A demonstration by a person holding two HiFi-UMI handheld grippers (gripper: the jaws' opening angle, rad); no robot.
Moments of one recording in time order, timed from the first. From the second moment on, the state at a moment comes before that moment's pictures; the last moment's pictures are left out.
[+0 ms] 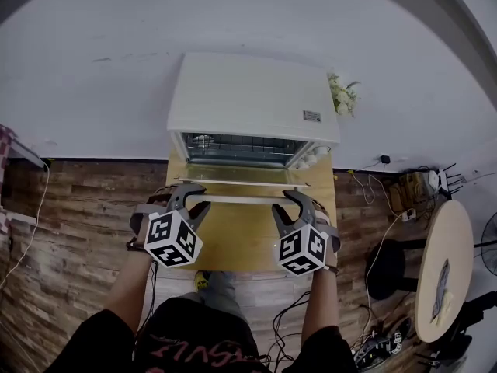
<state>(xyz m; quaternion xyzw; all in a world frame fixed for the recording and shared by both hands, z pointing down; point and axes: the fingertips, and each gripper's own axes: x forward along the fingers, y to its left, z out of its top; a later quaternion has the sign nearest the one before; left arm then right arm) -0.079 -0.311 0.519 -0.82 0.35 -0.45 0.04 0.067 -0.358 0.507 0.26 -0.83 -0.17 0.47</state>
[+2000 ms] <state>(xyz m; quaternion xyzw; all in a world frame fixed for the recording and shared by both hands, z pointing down) -0.057 -0.242 0.613 -0.76 0.39 -0.52 0.07 0.089 -0.290 0.599 0.23 -0.84 -0.20 0.45</state>
